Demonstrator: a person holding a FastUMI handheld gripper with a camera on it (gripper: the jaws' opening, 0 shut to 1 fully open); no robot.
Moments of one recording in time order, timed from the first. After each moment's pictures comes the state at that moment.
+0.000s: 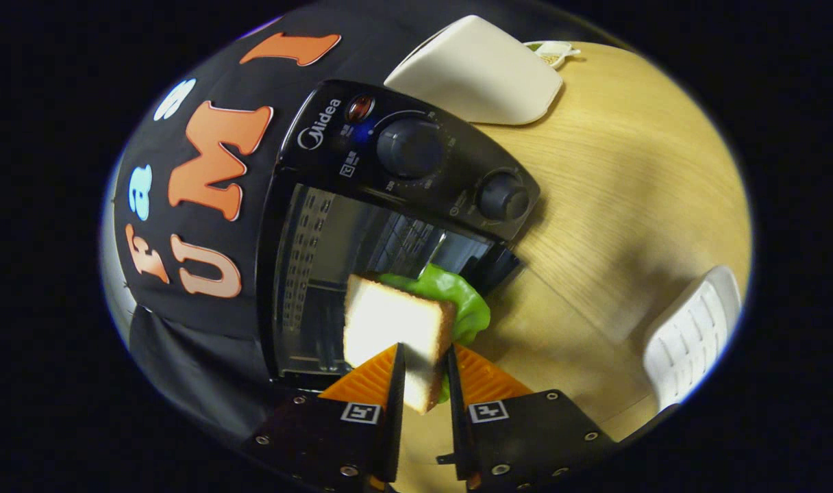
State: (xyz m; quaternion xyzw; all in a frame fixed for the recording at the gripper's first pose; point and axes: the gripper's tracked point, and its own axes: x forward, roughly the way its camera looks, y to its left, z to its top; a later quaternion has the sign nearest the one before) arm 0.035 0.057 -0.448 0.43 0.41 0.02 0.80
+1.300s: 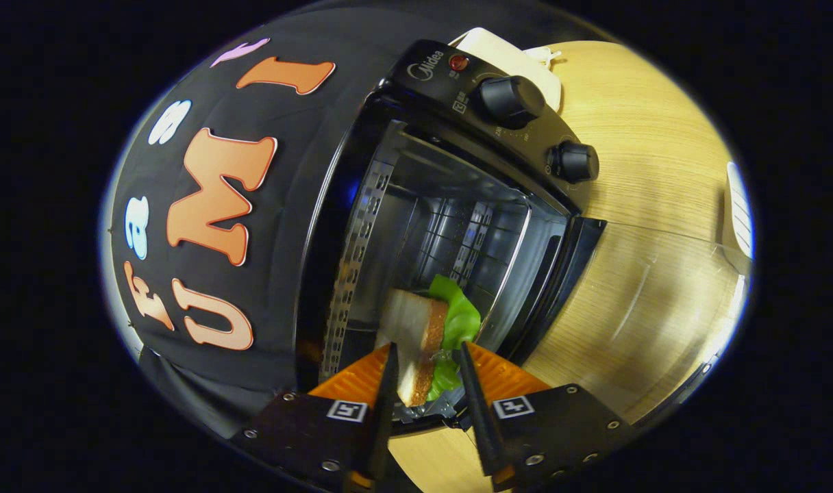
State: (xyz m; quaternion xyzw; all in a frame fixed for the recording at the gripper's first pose) arm 0.082 0.115 -0.433 0.46 0.33 -0.07 0.82
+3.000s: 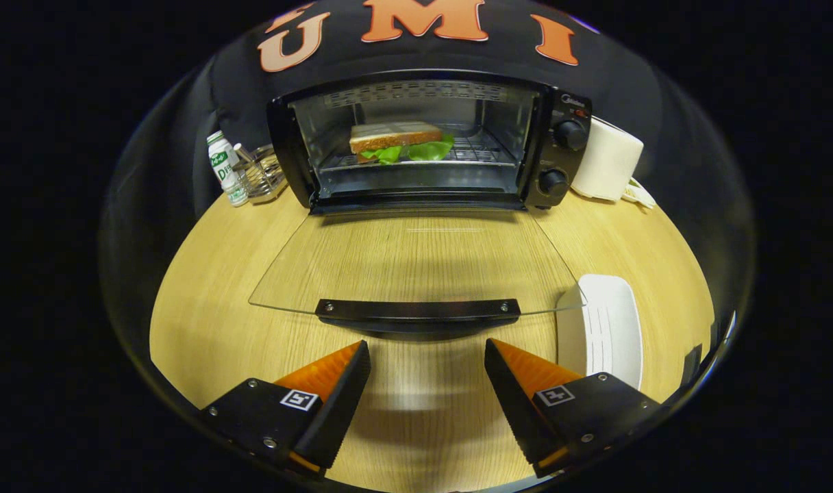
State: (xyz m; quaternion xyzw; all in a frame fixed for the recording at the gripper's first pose) arm -0.106 0.033 -0.498 -0.14 0.46 0.06 0.88
